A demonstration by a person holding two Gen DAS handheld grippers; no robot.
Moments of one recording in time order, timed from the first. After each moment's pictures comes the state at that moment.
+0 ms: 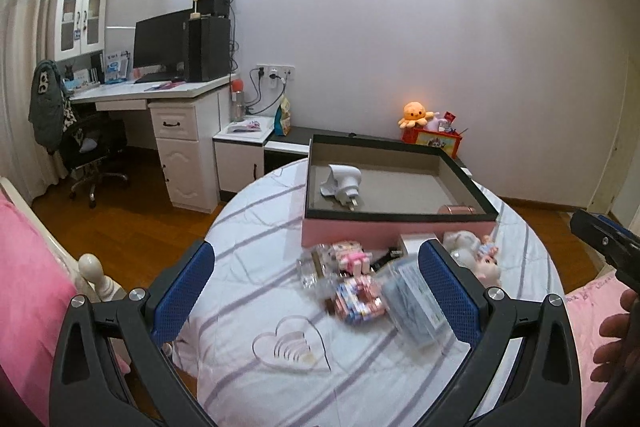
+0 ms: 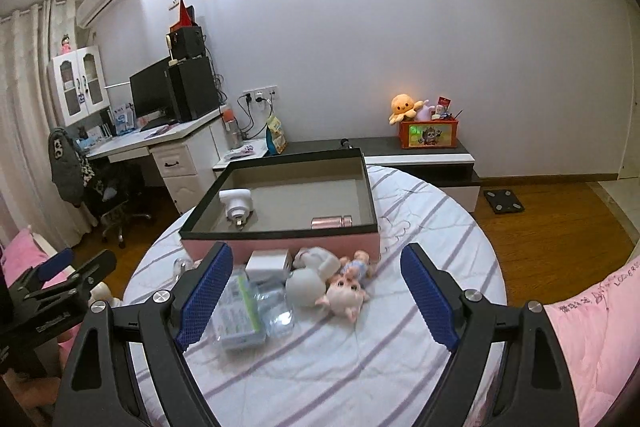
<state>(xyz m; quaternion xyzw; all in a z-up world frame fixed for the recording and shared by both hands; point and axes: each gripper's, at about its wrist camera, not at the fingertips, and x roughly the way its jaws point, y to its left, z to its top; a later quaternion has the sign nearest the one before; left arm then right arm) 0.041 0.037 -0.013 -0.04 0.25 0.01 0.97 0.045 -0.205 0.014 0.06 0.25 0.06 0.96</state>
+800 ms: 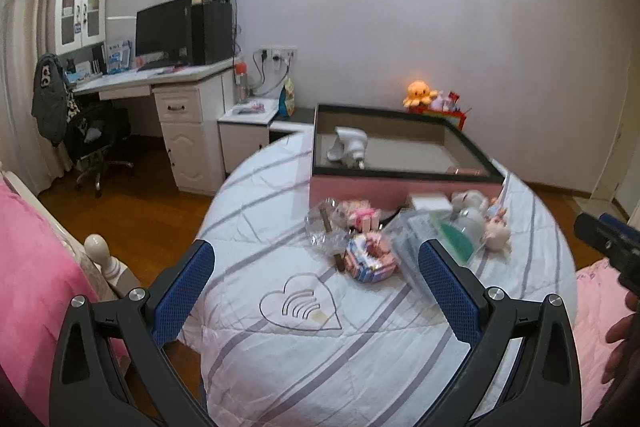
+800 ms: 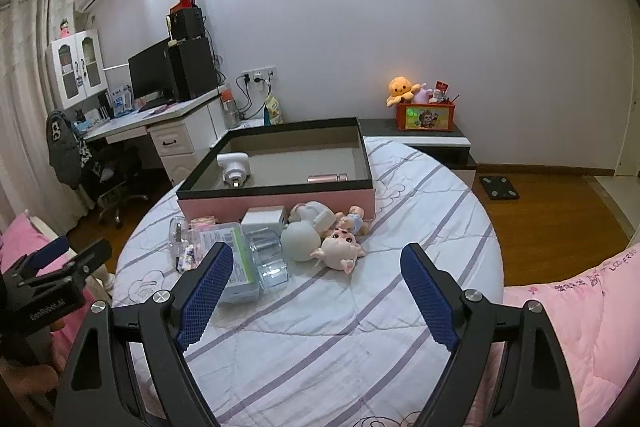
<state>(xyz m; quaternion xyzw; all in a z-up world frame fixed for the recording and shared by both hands) 0.033 0.036 -0.046 -0.03 0.29 0.01 0.96 0.033 -0.207 -0.019 0.04 0.29 0.06 0.95</state>
